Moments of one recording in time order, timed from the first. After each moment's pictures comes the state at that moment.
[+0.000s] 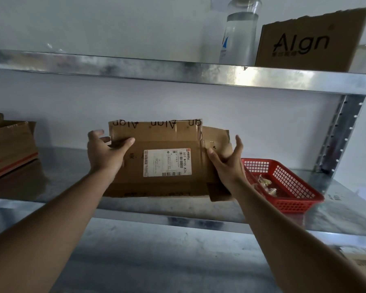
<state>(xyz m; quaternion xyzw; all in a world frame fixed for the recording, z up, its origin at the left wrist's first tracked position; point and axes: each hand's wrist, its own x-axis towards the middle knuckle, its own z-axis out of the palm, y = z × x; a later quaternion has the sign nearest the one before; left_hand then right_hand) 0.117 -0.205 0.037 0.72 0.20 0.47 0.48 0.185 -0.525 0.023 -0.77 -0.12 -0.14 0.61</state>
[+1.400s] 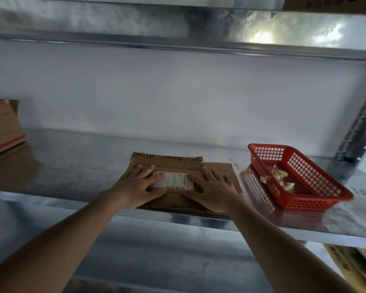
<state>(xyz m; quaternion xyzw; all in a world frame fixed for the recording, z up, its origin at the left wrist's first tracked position) 0.155 -0.231 -0.074 1.00 -0.01 -0.05 0.04 0.227 -0.510 -0.077 -0.97 -0.26 0.02 0.02</state>
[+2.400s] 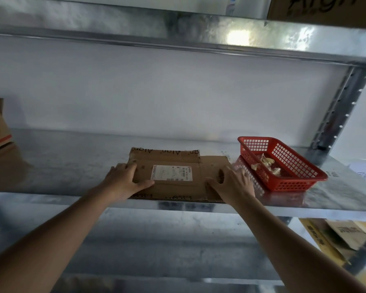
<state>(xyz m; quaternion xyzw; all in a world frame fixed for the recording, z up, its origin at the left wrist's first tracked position) 0.135 -0.205 -0.066 0.99 0.04 0.02 0.13 0.172 -0.542 -0.060 -0.99 -0.02 -0.07 0.13</state>
